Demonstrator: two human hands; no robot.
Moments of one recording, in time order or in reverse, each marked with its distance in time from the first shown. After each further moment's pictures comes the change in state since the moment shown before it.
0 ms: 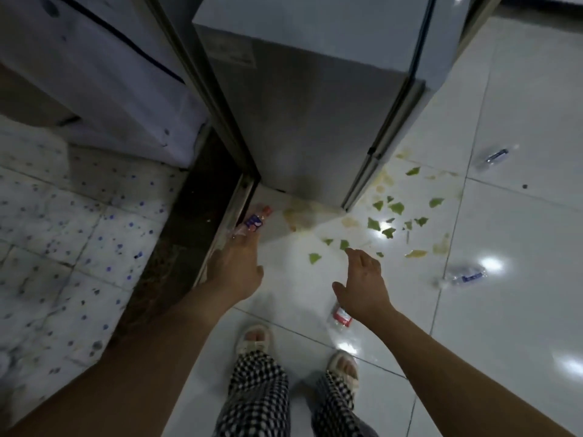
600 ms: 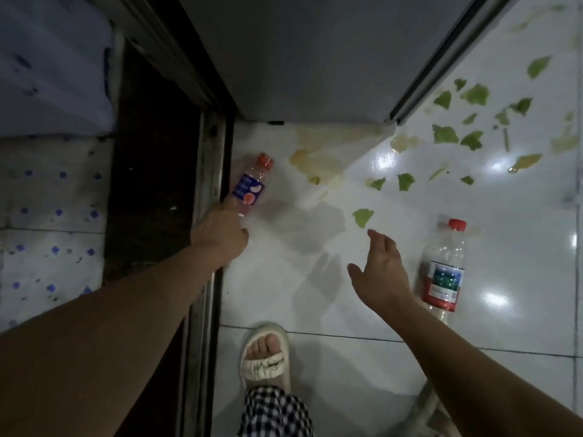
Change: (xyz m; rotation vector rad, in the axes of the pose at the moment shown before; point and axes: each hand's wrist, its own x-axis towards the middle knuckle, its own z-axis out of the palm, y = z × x) left_hand 0.273 -0.176 0.232 0.075 -0.097 -0.001; right_hand 0.196 0.015 0.288 0.245 0.098 0.305
